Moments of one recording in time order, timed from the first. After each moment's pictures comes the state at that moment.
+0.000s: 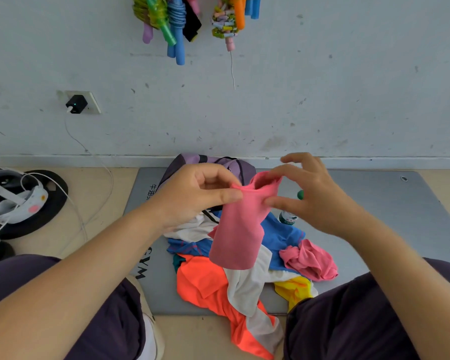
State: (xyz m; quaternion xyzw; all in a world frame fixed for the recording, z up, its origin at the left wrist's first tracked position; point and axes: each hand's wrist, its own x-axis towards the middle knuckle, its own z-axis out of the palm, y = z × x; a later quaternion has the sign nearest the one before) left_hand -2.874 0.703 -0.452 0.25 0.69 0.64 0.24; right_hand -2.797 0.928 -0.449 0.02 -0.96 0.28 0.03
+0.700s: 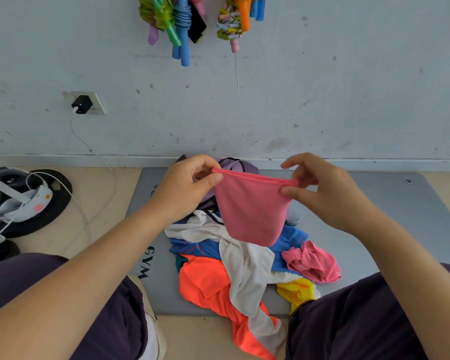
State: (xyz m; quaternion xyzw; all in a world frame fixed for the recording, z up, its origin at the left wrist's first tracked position) left_hand -2.898 0.693 -0.473 0.26 0.82 0.51 0.05; right_hand -2.799 0.934 -0.444 0.00 -0.92 0.37 0.08
